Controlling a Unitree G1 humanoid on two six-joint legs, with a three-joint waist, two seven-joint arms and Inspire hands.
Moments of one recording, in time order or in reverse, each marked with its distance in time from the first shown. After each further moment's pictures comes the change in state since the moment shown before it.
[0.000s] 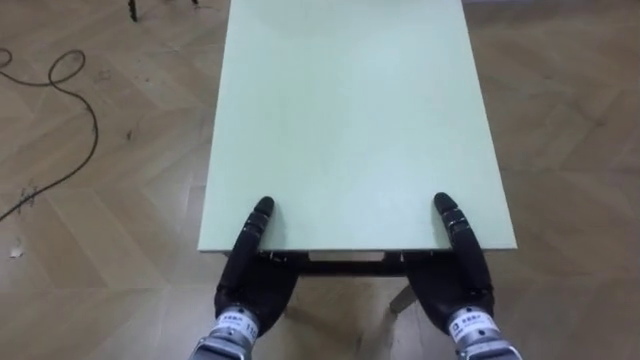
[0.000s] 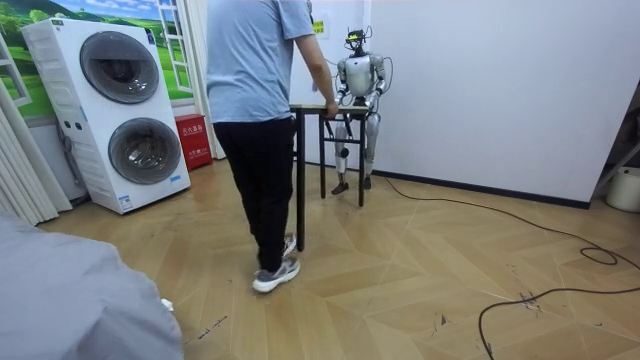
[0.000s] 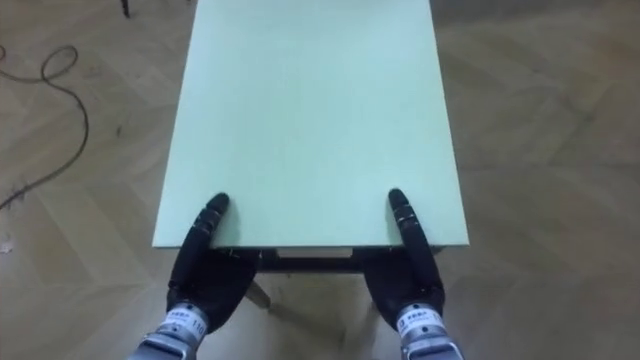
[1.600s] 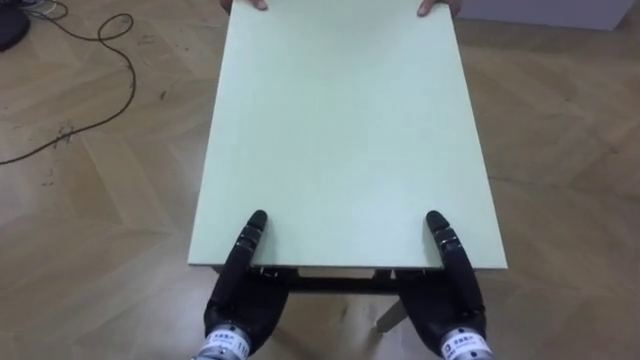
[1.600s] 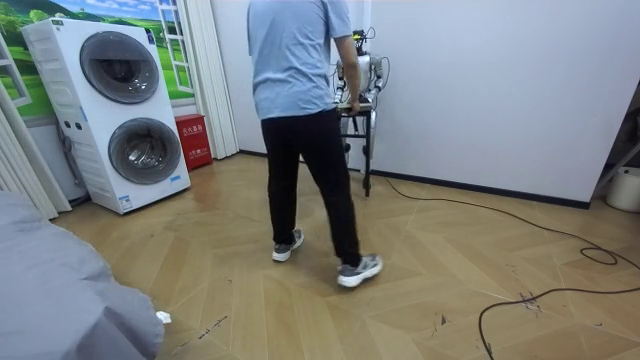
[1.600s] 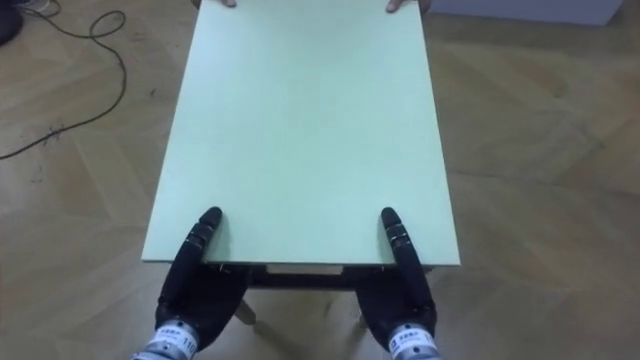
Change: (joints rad) left arm 0.078 0.024 -0.023 -0.080 0.024 -0.036 0.027; right arm 0.054 -0.011 0.079 -0.028 0.010 -0.064 -0.003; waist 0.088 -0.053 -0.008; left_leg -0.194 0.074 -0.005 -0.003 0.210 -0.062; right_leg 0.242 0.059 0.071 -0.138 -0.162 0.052
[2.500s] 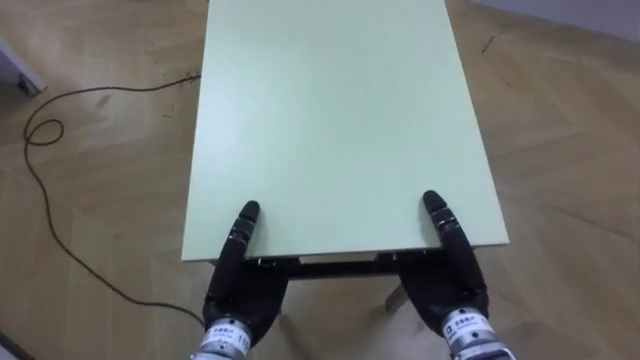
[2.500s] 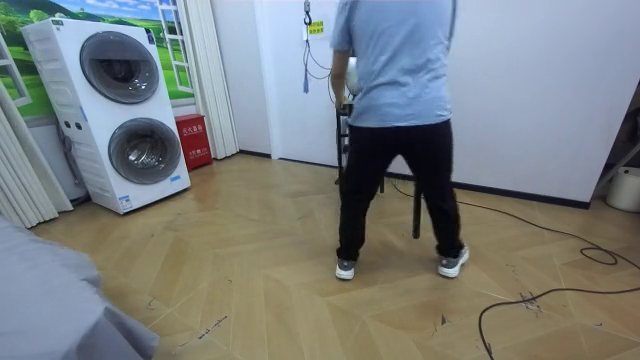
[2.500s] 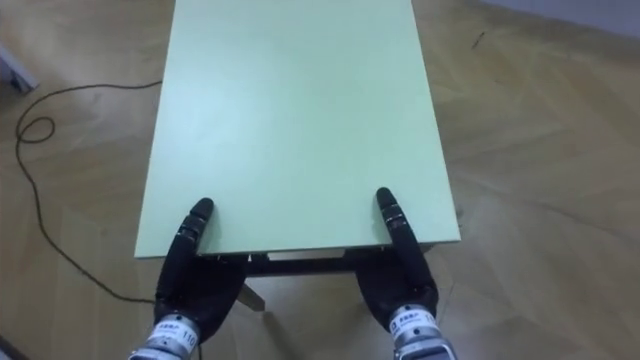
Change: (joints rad) left arm 0.010 -0.018 -0.008 -0.042 -0.012 -0.049 -0.002; right arm -0.032 -0.021 0.001 -0.064 -0.052 0.001 -0.040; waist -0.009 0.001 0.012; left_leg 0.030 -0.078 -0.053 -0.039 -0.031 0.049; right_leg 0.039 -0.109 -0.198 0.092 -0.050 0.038
